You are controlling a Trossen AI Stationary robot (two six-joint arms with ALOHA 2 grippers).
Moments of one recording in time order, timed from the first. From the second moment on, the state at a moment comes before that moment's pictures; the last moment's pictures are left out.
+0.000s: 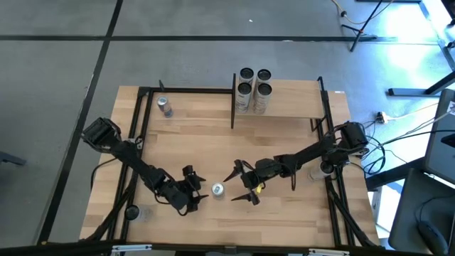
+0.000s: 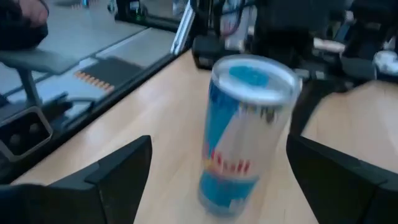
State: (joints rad) left arm -0.62 1.67 0.65 0.18 -0.63 -0.64; right arm 0.28 1.82 0.79 0.76 -0.17 -0.11
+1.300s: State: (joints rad) left arm -0.60 1.67 0.66 0.17 -0.62 -0.64; right arm 0.28 1.95 0.96 0.73 0.11 -0.16
